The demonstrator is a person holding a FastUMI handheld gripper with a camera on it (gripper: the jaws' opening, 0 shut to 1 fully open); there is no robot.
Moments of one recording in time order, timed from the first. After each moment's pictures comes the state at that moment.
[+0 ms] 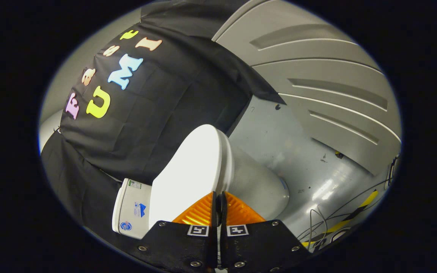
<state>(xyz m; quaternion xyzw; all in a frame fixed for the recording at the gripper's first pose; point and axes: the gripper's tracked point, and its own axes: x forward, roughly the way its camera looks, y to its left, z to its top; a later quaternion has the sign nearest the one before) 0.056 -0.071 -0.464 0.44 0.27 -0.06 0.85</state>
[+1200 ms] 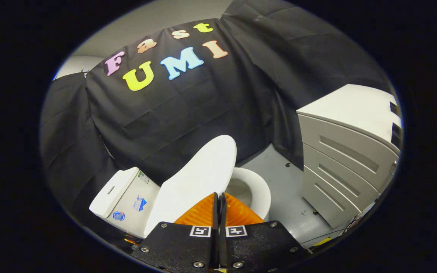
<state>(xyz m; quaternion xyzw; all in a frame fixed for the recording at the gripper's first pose) 0.075 -0.027 -0.280 0.21 0.20 -0.02 0.96</state>
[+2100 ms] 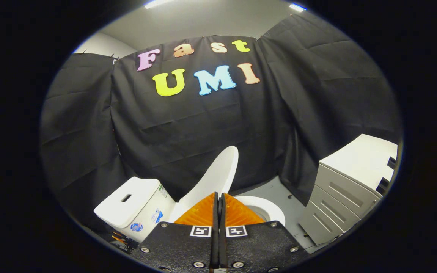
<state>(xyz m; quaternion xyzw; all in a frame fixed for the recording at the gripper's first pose) 0.089 0.055 -0.166 0.12 0.13 -0.02 0.98</state>
